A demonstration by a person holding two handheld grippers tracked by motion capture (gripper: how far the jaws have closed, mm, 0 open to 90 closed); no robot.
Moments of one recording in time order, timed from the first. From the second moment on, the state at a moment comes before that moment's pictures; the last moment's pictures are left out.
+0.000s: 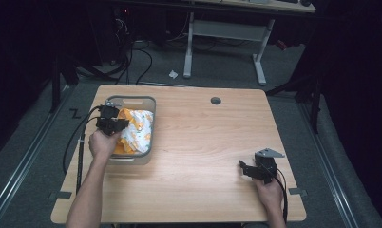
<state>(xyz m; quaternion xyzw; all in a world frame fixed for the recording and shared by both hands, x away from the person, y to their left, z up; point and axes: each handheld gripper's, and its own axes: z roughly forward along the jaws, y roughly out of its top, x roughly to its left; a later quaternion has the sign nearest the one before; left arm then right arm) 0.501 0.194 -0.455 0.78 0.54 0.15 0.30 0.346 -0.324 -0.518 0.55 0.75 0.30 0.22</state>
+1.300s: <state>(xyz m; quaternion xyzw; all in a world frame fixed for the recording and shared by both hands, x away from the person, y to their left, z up) 0.449 0.153 -0.410 0.77 0.47 0.19 0.38 0.346 -0.324 -0.518 0.55 0.75 0.30 0.22</state>
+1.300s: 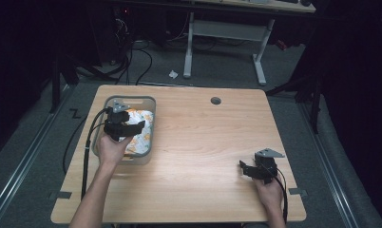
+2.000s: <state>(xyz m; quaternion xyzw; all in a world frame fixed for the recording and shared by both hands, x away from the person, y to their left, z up) 0.427 0.129 -0.403 0.77 0.44 0.19 0.42 0.346 -0.324 -0.518 0.55 0.75 0.30 0.22</state>
